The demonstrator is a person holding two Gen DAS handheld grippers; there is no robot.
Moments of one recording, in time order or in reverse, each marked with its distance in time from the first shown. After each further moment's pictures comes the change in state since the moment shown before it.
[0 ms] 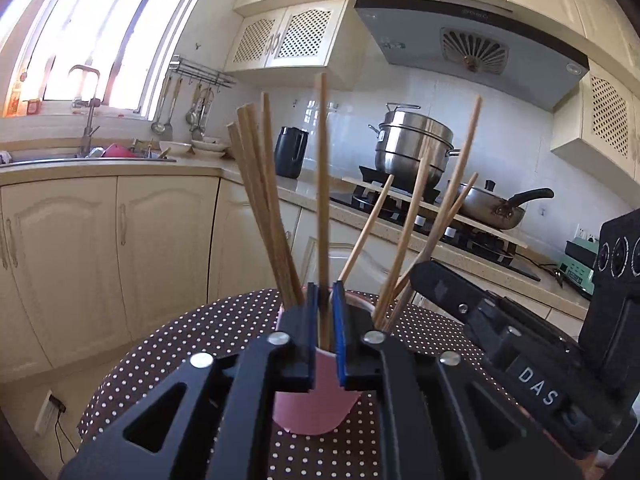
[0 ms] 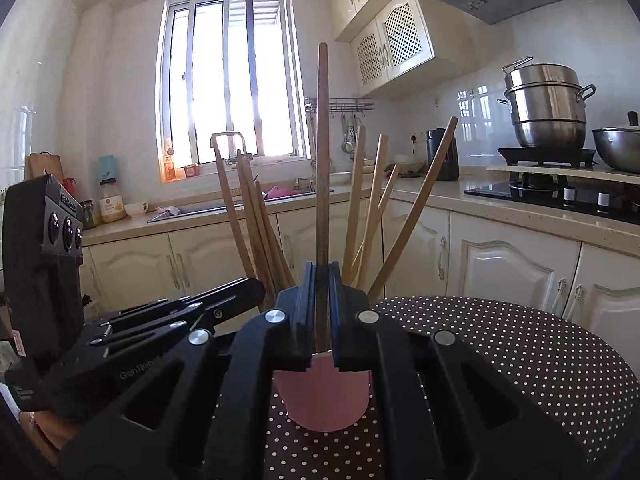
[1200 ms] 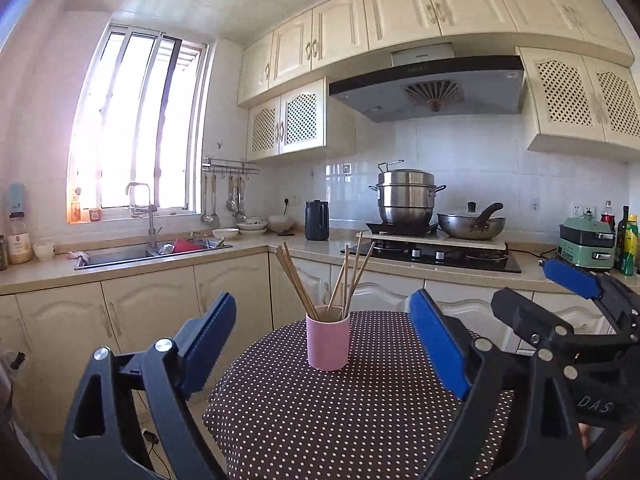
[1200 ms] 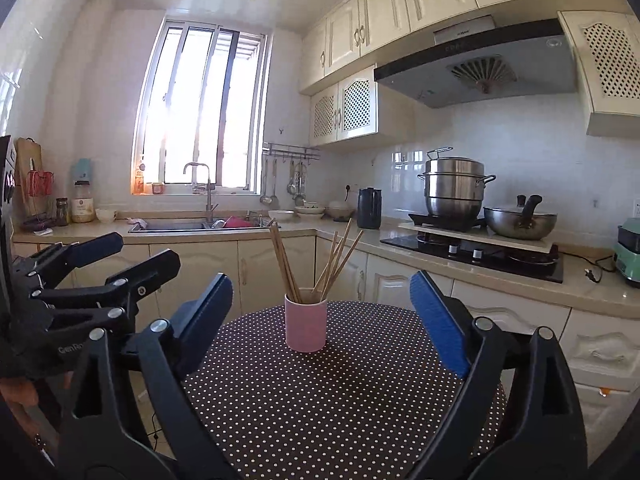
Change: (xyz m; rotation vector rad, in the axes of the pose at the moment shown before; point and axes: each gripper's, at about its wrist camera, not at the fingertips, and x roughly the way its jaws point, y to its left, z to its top) left arm -0.310 -0.116 0.002 0.227 -0.196 0.183; right arm -0.299 0.133 0.027 -0.123 -0.144 -0.288
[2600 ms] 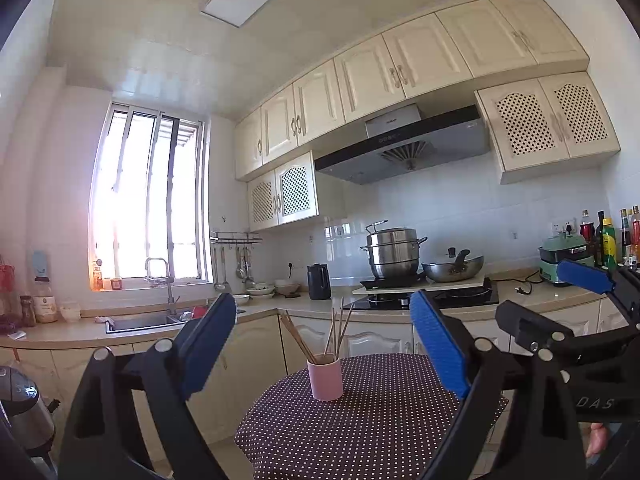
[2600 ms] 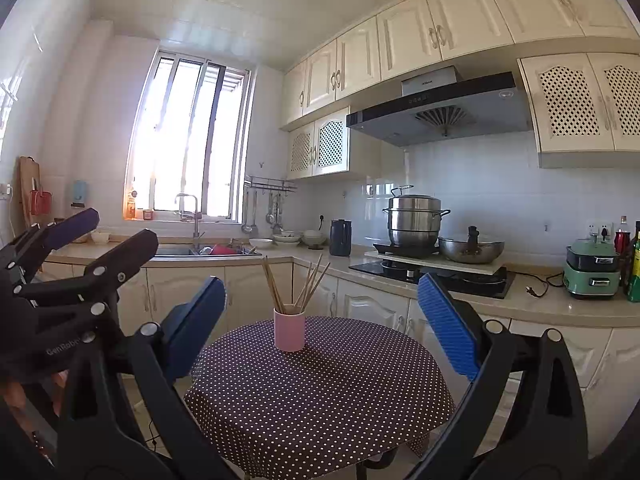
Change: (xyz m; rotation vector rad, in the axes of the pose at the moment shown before) left arm -0.168 -0.058 0.038 0.110 -0.213 0.031; right arm -0.151 0.007 0.032 -0.011 -0.088 -0.092
